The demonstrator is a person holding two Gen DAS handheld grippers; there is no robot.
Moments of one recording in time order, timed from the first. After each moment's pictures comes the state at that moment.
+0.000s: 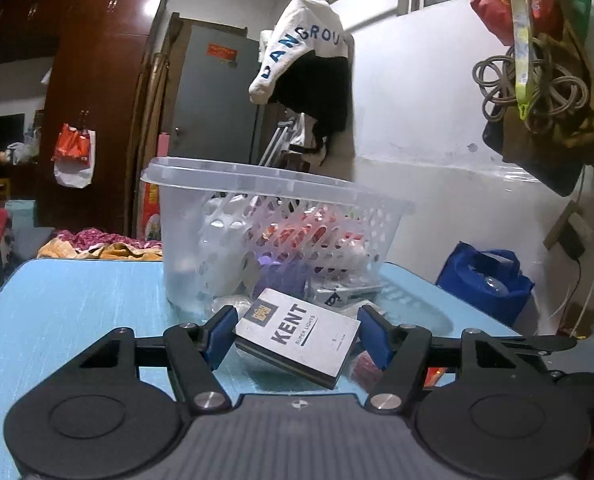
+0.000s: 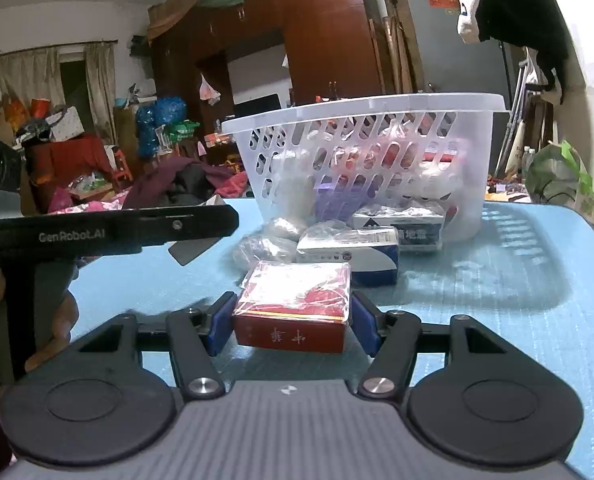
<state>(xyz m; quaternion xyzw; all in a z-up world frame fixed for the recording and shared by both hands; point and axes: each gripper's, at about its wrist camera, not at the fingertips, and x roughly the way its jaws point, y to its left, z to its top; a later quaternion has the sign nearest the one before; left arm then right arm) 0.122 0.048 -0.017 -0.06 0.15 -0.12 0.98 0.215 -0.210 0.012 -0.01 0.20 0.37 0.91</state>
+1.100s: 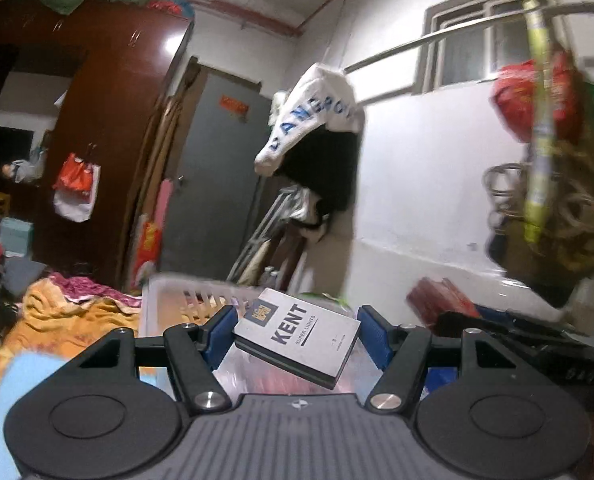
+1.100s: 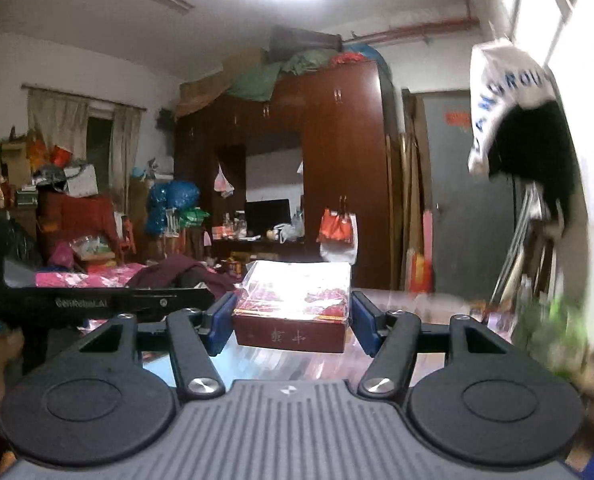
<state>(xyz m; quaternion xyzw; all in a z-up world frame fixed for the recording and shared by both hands) 0.170 0.068 0.089 -0.12 0.08 -0.12 0.98 0.250 -0.223 0.152 -0.02 0.03 0.37 0.93</state>
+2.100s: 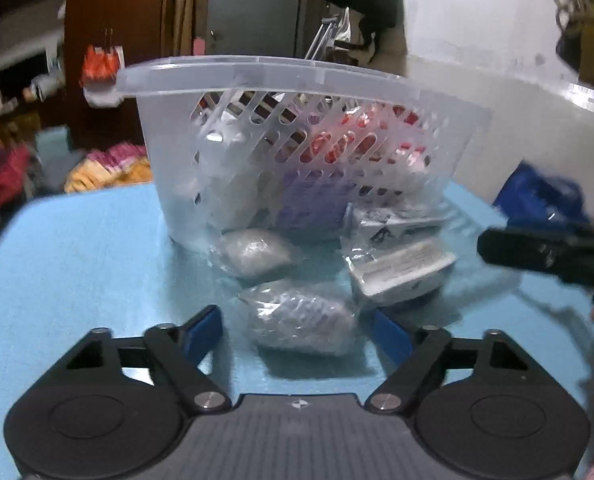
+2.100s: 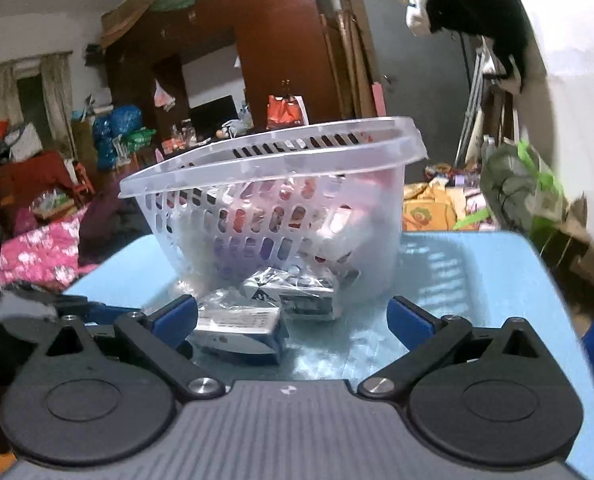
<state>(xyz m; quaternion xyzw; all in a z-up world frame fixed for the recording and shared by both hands) 0.197 0.020 -0.024 -0.01 0.32 -0.05 0.95 0.290 -0.248 0.065 0.03 0.23 0.32 0.92</state>
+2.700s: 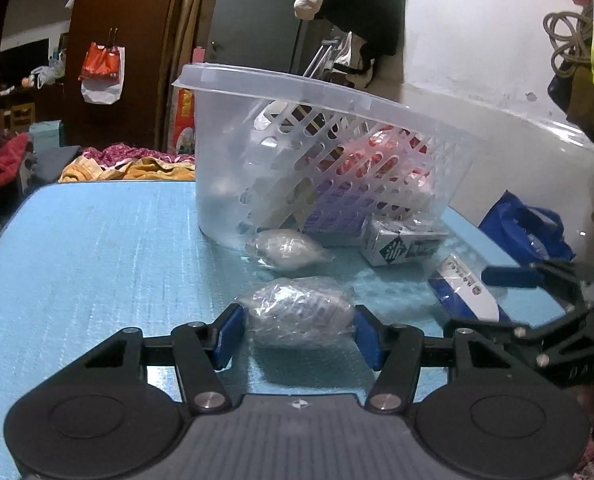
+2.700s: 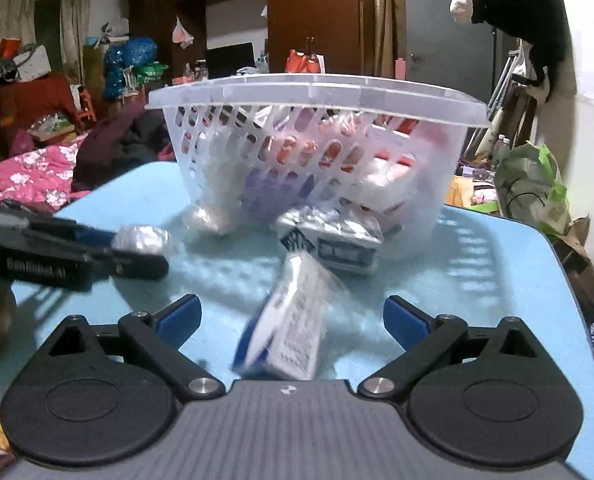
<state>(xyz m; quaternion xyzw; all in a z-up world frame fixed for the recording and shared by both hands) 0.178 0.064 -0.029 -0.08 0.29 -0.08 0.95 0.269 -0.217 0.044 -0.09 0.26 0.32 0.91</state>
